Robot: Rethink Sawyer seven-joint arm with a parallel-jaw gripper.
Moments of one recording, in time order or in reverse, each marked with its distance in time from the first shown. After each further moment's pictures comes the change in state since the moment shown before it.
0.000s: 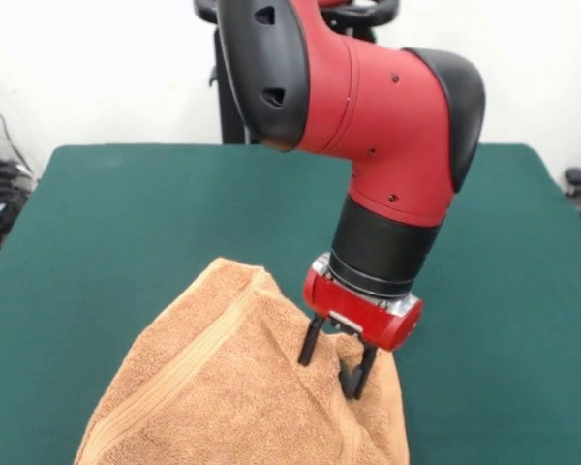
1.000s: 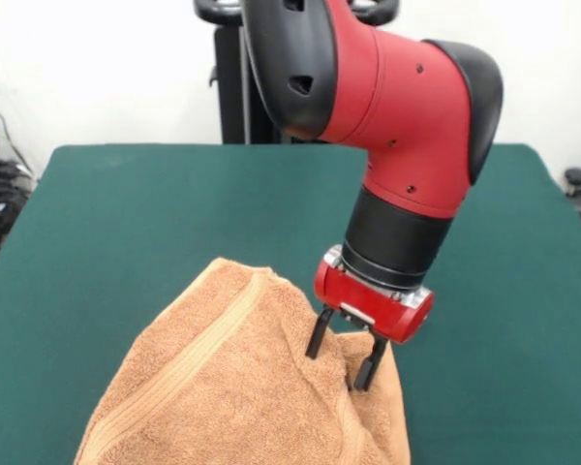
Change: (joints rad) arm 0.040 -0.006 -0.036 0.005 0.002 0.000 0.000
